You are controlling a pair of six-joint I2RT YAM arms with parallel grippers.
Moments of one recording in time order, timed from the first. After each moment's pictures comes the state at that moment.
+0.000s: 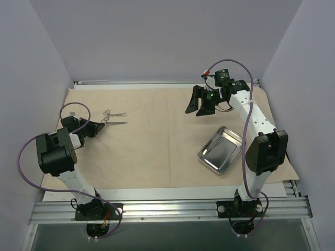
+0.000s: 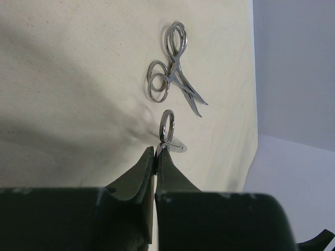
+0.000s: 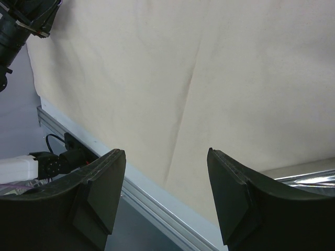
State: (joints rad) left arm 0.35 1.86 0.78 0.49 0.56 -0.97; right arm 0.23 1.78 1.68 -0.91 -0.57 0.31
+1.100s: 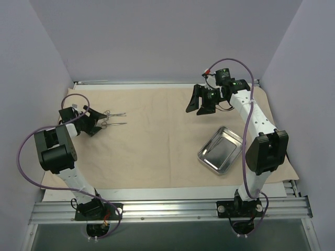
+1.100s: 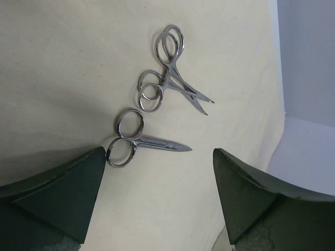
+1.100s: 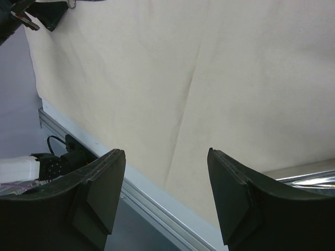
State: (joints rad) left arm 0.35 1.91 1.01 0.11 0.60 -0.79; right arm 0.23 1.78 1.69 -0.91 -0.57 0.31
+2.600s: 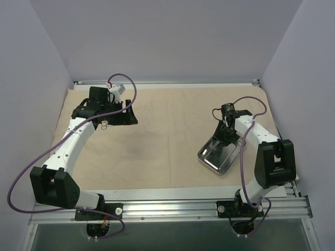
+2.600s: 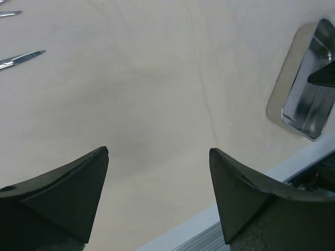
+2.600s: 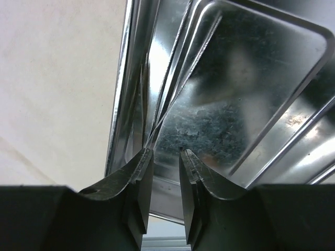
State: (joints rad) left arm -0.19 1.41 1.30 -0.71 0.37 -0.23; right arm 0.15 1.59 1.05 -0.80 -0.05 0.61
